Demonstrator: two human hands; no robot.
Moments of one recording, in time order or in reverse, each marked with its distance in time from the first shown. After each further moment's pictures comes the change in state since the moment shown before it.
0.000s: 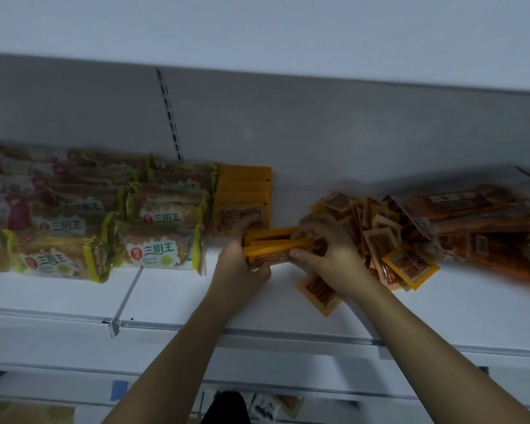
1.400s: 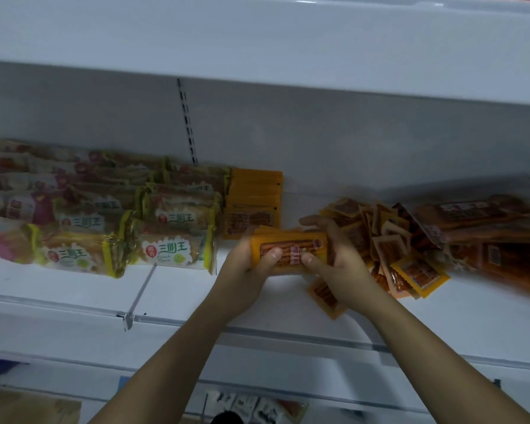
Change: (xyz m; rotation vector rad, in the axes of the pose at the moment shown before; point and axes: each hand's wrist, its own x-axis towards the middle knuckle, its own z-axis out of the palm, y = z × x) left_hand -0.017 0.025 -0.019 -0.210 -0.106 0.108; right_hand -0.016 -0.028 0.000 0.286 -0.070 0.016
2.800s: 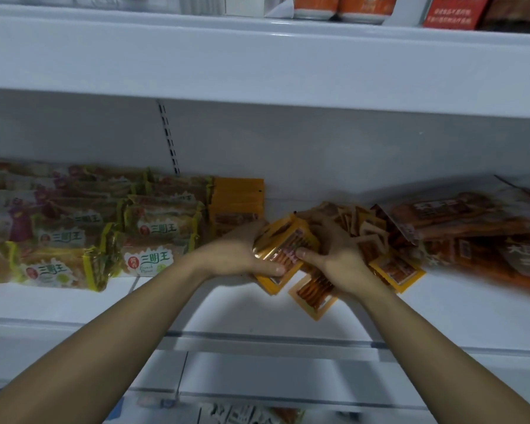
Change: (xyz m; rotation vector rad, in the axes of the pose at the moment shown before) left_hand 0.059 0.041 -0.012 0.350 -0.589 -0.302; right_hand 0.013 0.014 -0.027 0.113 0.050 0.058
